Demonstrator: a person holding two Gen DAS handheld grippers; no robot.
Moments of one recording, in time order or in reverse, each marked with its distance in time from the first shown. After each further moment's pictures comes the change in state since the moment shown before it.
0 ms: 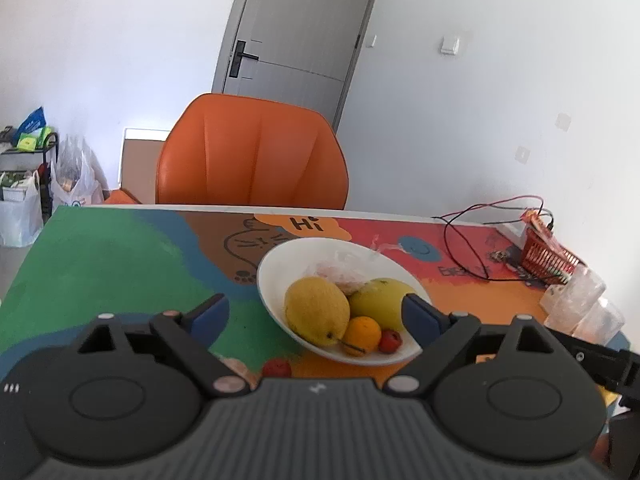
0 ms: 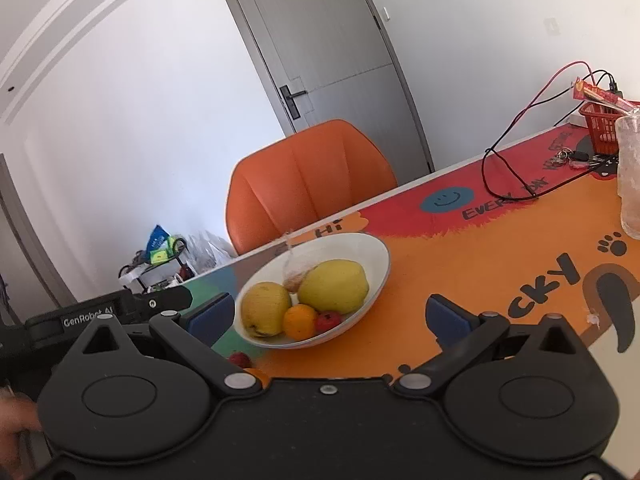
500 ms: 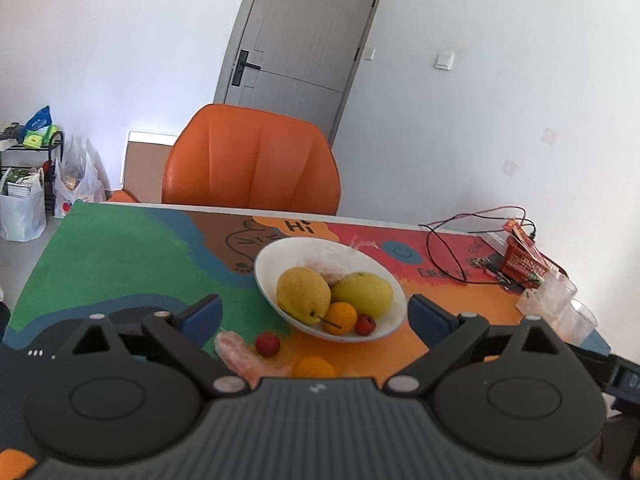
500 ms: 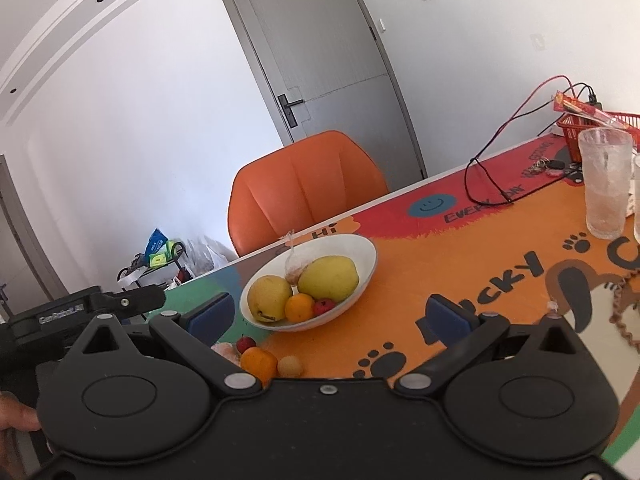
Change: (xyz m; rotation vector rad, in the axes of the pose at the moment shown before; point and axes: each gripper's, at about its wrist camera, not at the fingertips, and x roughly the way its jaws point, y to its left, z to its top) left arm -0.056 -0.011 -0.011 -0.017 -0.023 -0.011; right arm -0.048 -0.002 -0.007 -0.003 -0.017 -0.019
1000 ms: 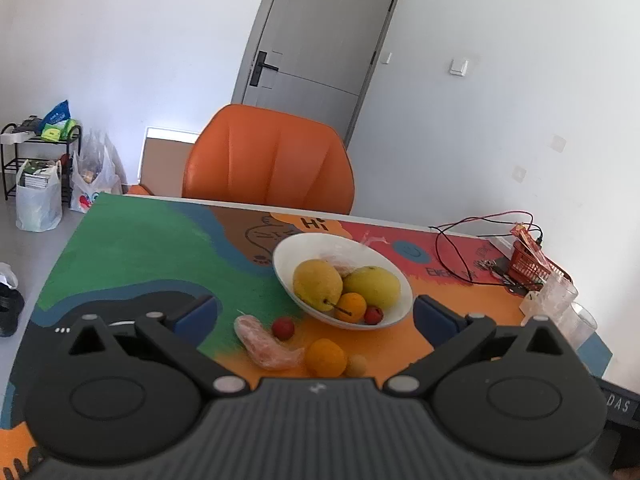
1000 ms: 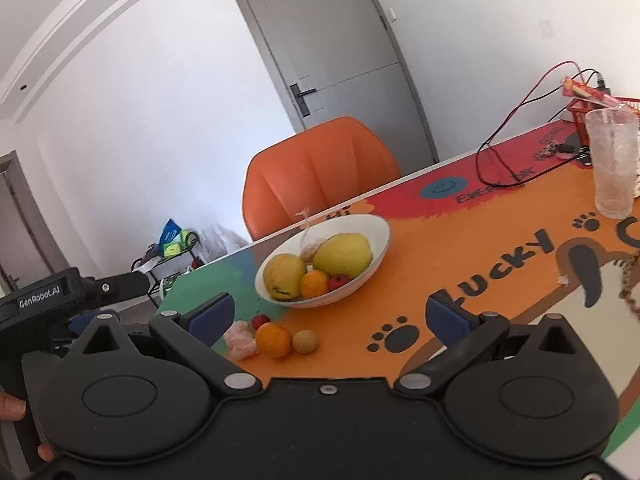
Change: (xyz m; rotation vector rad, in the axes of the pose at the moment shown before) left arm -0.029 0.005 -0.007 -0.038 -0.007 0.047; right arm -0.003 0.002 -0.017 -0.004 0.031 0.049
